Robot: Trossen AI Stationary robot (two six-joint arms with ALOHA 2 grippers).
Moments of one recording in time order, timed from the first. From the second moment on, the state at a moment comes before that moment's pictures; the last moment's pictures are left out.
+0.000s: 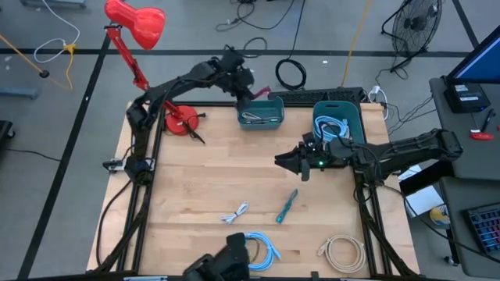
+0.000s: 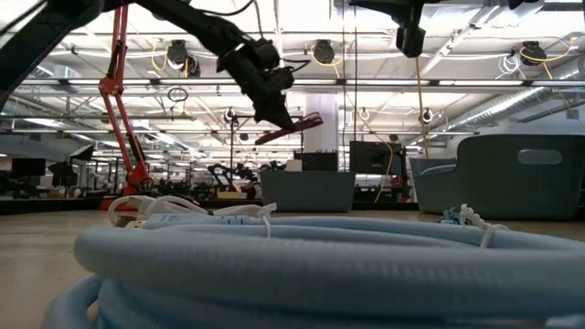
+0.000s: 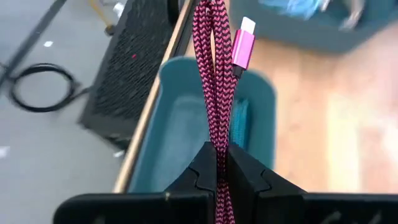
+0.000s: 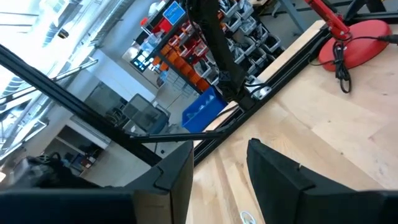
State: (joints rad) left arm 0.70 2.02 1.85 -0.70 0.38 0.35; right arm 0.10 1.07 0.72 0.29 0.10 0.83
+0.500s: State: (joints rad) left arm 0.62 2.29 2.28 -1.05 0.18 0.48; right arm 0.09 1.07 0.72 0.27 0.10 0.82
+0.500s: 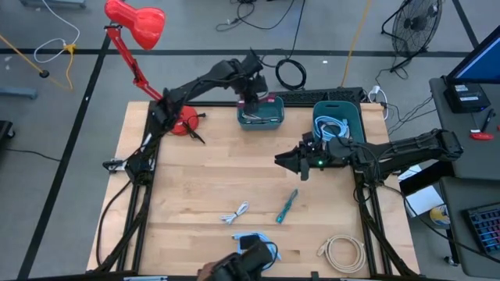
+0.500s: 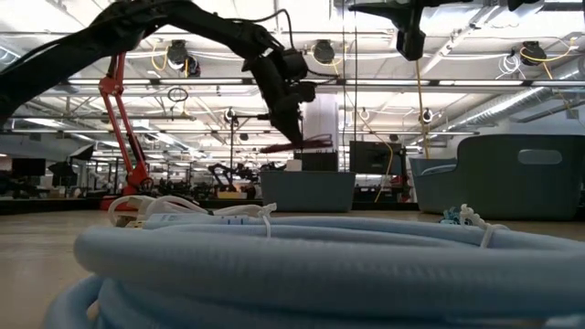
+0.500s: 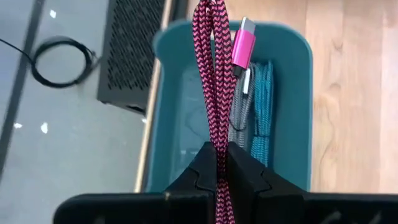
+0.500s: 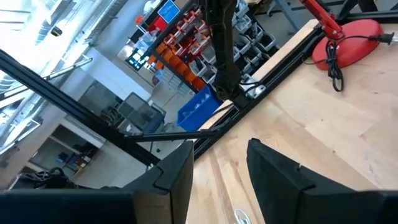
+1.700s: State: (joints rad) left arm 0.57 2.45 2.28 -0.92 0.07 0.55; right arm 0.09 1.07 0.72 0.23 0.05 0.84
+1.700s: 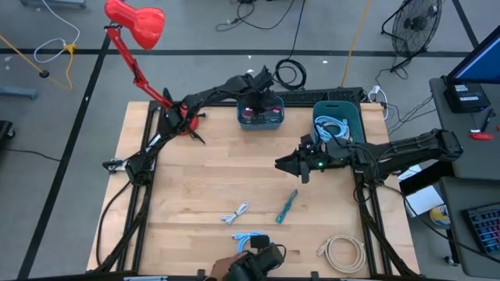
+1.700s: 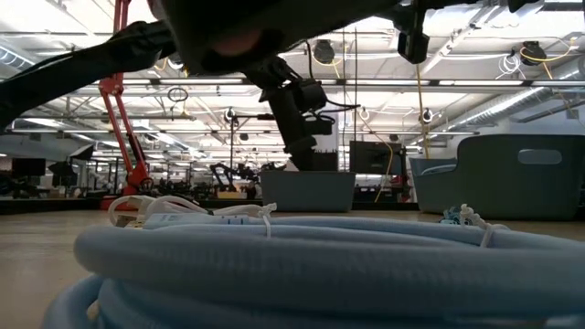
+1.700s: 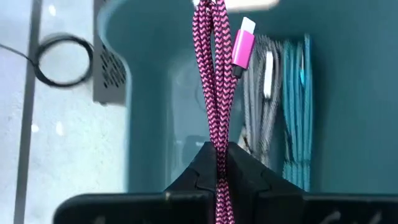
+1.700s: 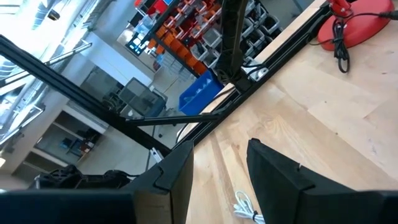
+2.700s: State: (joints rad) left arm 0.59 2.49 2.28 -0.88 0.00 0.52; right arm 0.09 1.07 0.72 0.23 0.05 0.84
